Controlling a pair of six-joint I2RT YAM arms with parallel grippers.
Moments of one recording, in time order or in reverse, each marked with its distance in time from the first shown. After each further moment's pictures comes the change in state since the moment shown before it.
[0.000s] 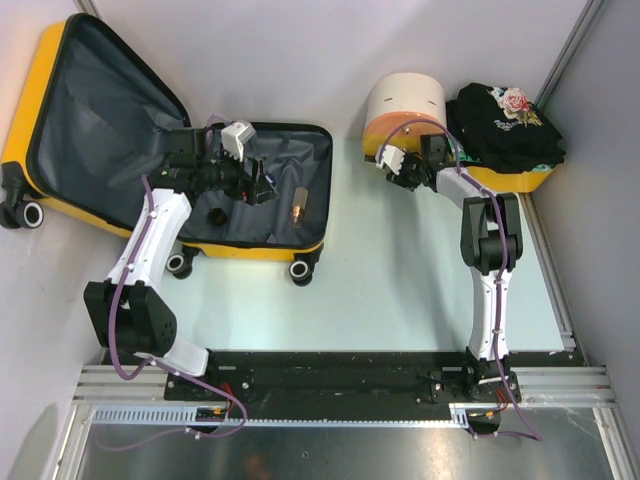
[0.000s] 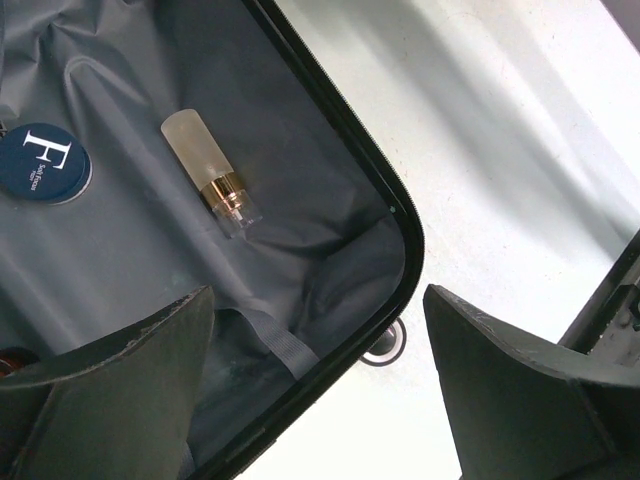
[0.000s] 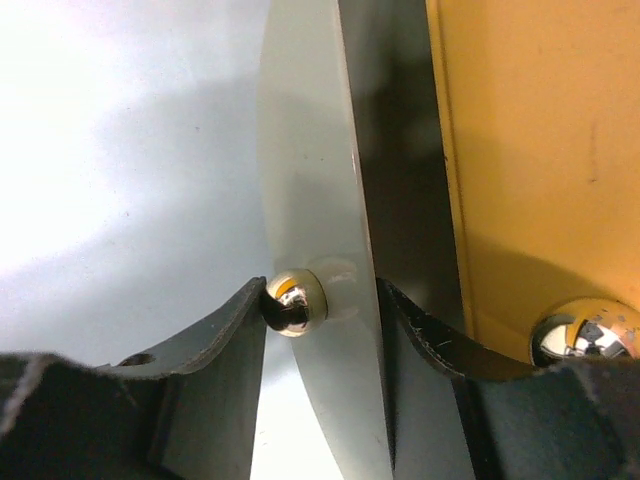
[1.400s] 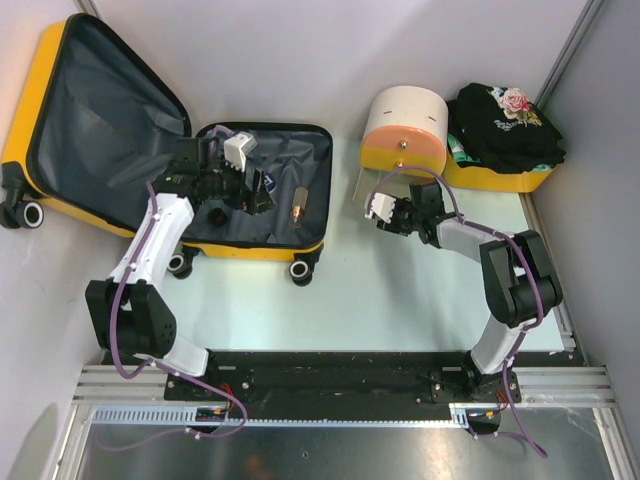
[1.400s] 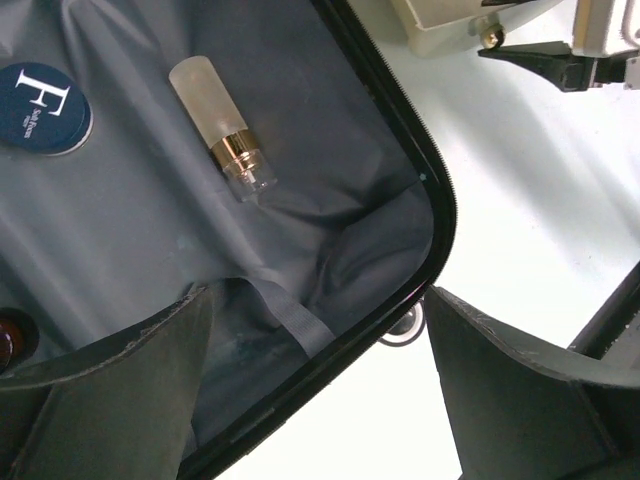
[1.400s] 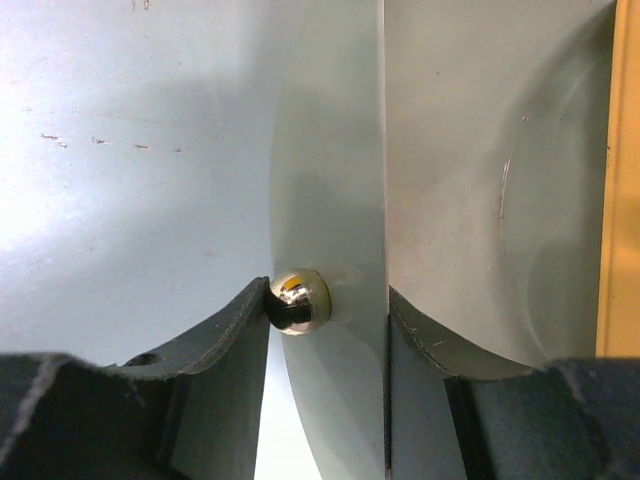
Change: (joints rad) left arm 0.001 -0.008 -0.079 -0.002 -0.045 0.026; right arm 0.167 -0.517 -0.740 0.245 0.113 0.061
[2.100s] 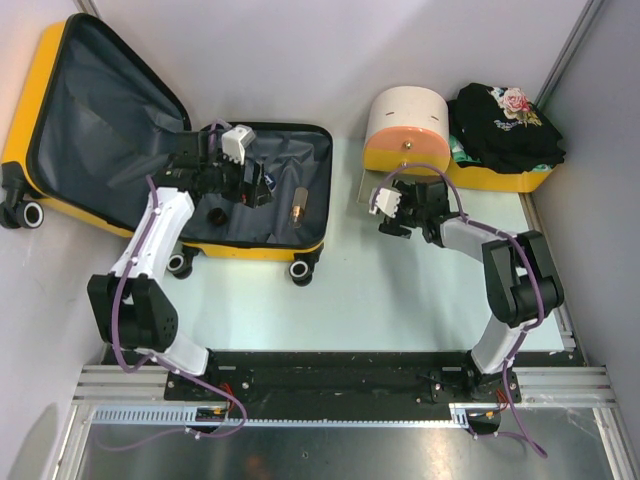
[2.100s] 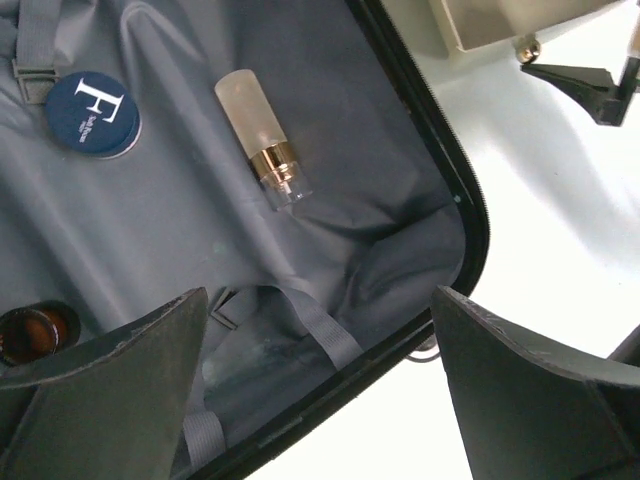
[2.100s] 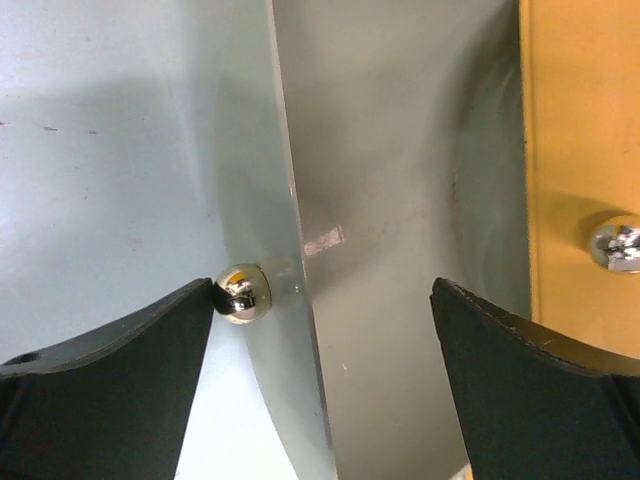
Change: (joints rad) left arm 0.001 0.031 0.053 -0.001 -0.073 -0.011; right arm -0.029 0.001 -0.007 0.077 0.035 -0.022
